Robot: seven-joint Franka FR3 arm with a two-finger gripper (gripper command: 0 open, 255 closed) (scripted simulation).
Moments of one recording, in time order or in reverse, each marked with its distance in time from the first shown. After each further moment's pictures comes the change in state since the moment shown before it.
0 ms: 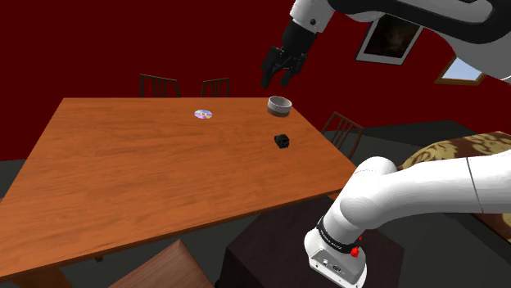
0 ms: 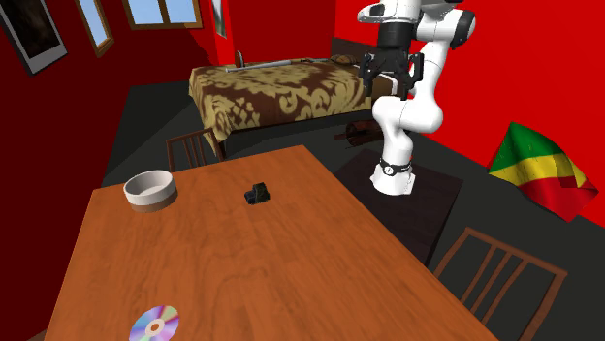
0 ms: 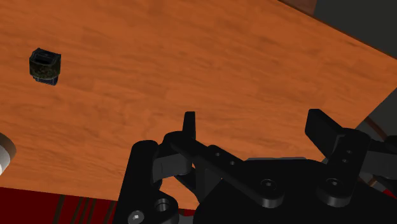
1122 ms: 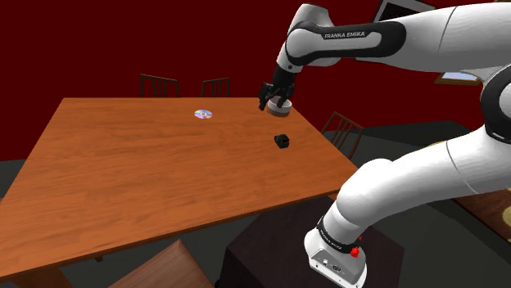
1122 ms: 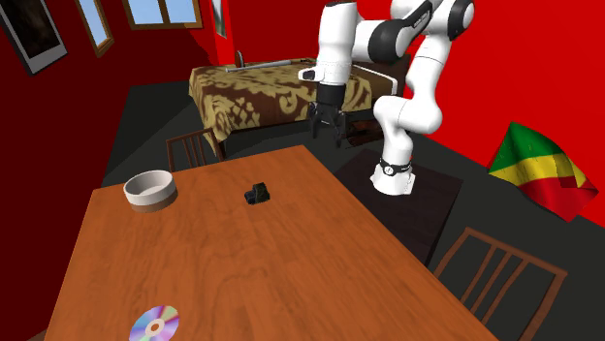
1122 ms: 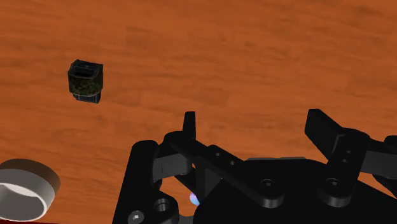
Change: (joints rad) arm -0.118 0.250 -0.136 -0.157 -0.105 0.338 -0.092
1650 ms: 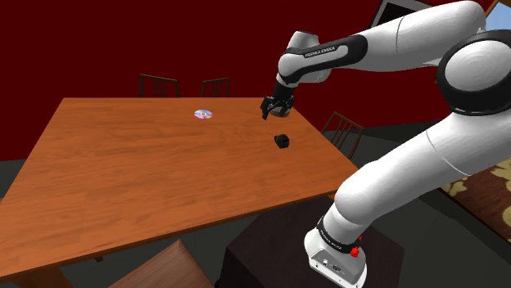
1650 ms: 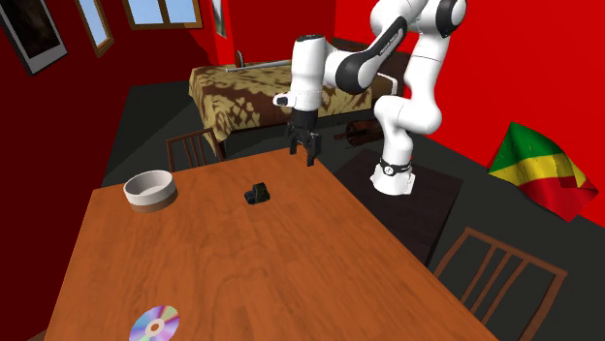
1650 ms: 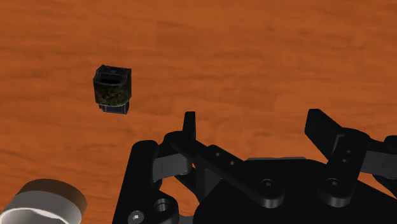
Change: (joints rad) arm -0.059 0.196 -0.079 -0.013 -0.036 0.180 -0.045
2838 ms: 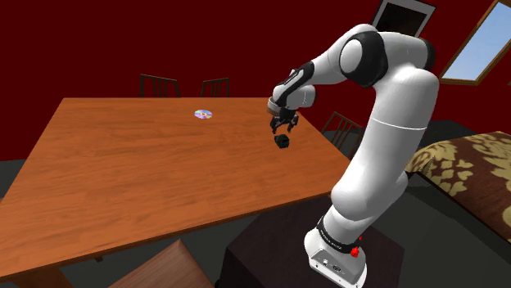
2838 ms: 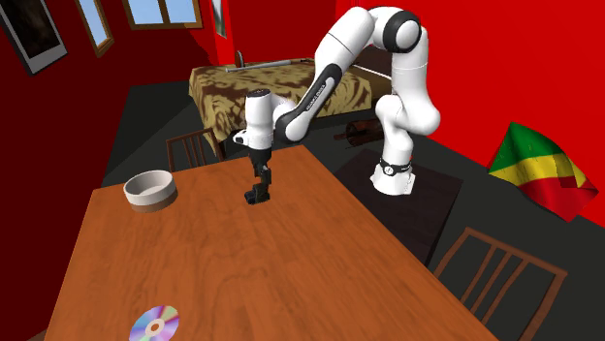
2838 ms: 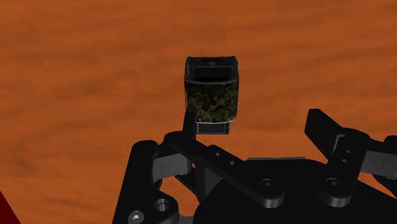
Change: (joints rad) arm -0.128 0.571 -0.136 0.216 0.090 0.289 -0.152
